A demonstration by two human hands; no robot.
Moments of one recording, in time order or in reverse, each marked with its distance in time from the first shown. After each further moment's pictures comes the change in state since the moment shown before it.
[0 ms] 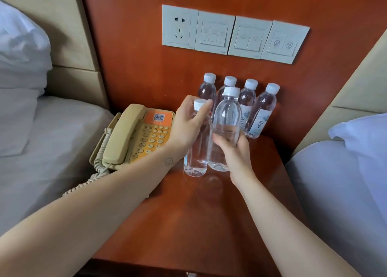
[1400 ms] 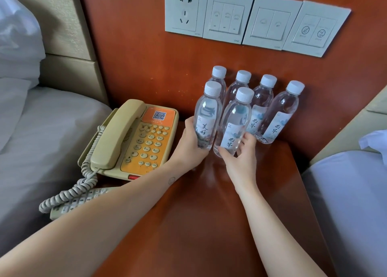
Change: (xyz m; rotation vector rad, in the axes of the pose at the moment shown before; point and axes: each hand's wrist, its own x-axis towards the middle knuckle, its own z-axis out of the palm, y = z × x) left_hand 0.004 -0.090 -0.004 0.426 -0.069 -0.044; right_hand 0.045 0.068 -0.012 -0.284 0.127 -0.106
